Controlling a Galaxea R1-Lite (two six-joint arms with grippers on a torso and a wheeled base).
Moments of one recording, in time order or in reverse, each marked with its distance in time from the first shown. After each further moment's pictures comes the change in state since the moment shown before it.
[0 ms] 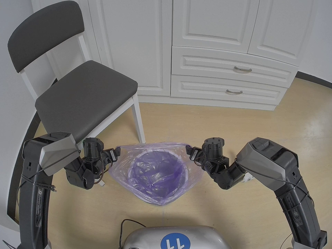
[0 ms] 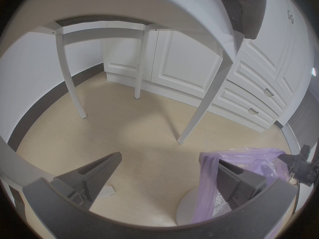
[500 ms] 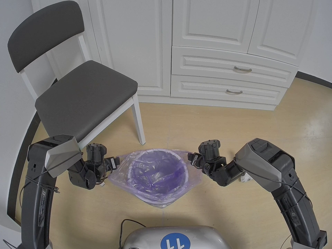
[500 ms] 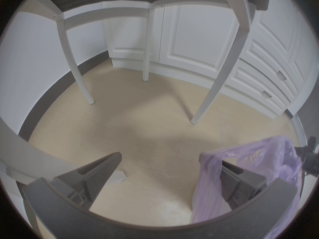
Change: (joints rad) left arm 0.010 0.066 -0.075 0.173 0.036 0.016; right arm -0.012 0.052 -0.125 0.260 -0.026 0.035
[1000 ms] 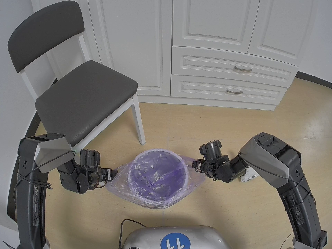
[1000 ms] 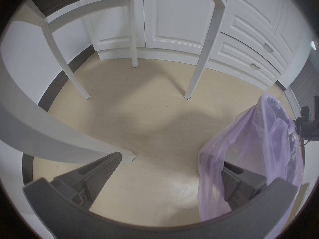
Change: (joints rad) left arm 0.028 -0.092 0.201 0.034 -0.113 0.166; right arm -0.006 -0.073 0.053 0.250 0.000 -0.008
